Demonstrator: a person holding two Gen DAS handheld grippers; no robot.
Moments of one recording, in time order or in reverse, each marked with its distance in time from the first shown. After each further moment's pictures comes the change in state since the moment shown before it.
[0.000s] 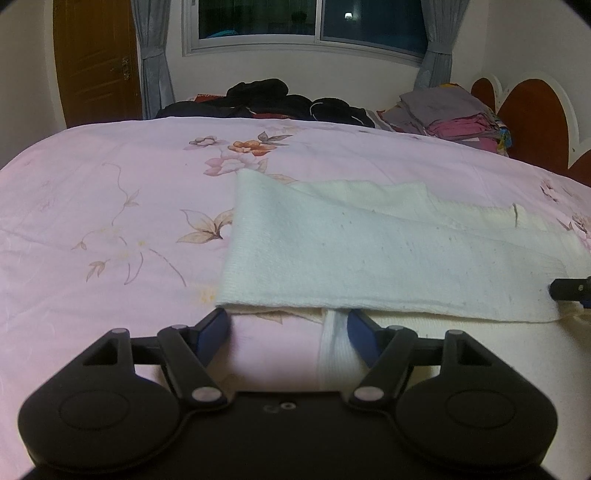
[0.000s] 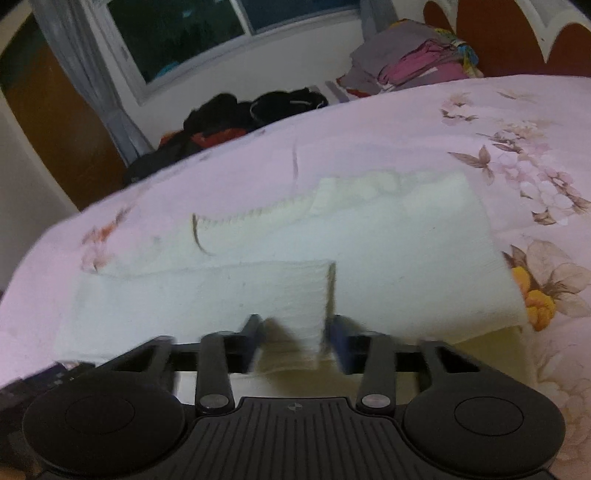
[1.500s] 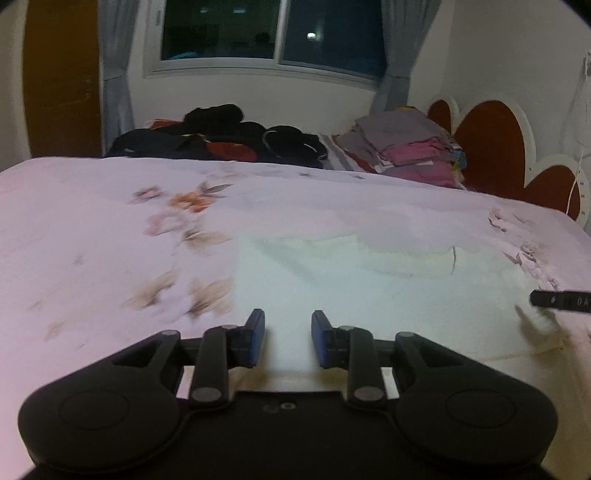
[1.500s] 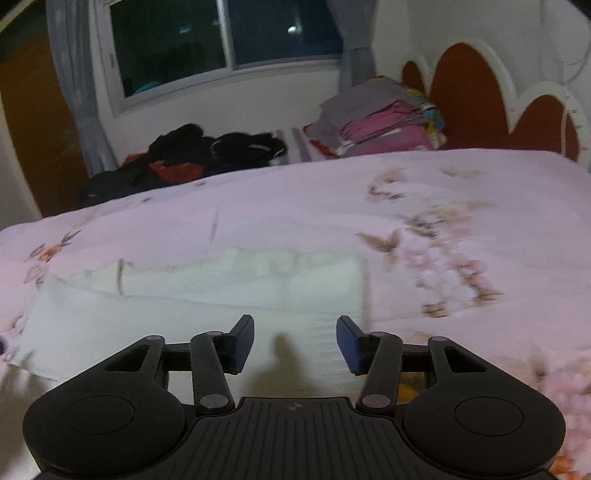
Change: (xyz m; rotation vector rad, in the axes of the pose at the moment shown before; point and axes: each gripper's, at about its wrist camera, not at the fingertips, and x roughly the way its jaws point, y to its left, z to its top) left arm -0.011 -0.030 0.043 0.030 -0.066 -0.151; right arm -0.033 -0.049 0.029 -0.101 -0.117 -0.128
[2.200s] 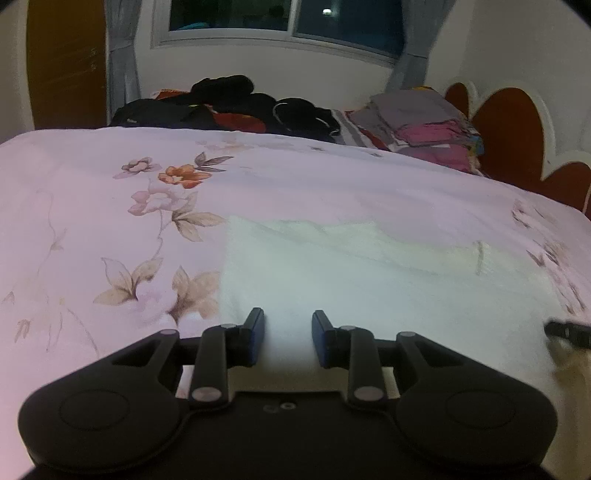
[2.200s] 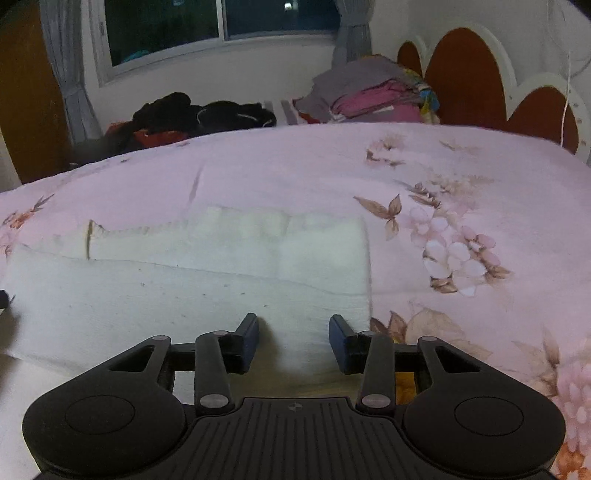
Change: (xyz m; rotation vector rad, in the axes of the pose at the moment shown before) left arm 0.032 0.004 0.001 -0.046 0.086 0.017; right arm 0.023 -0.010 -0.012 -0.005 0.052 -0.089
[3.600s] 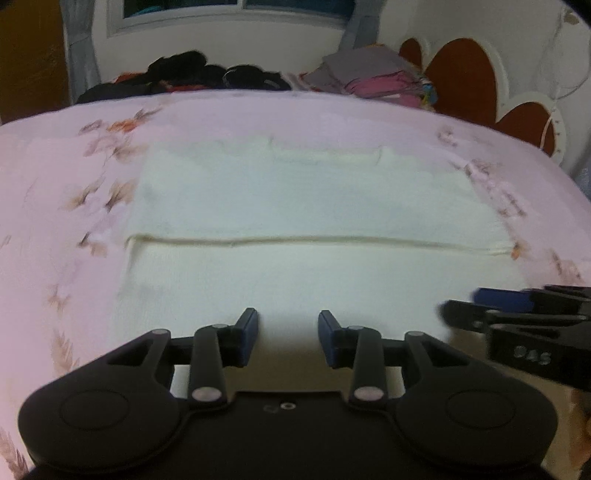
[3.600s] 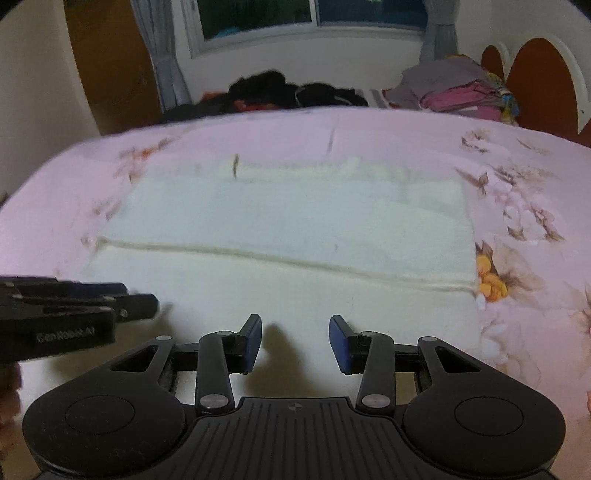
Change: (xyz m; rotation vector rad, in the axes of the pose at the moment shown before) left arm -0.049 -0.066 -0.075 0.088 0.113 -0.053; right arm -0.063 0.056 -0.072 -0.166 0.093 0.216
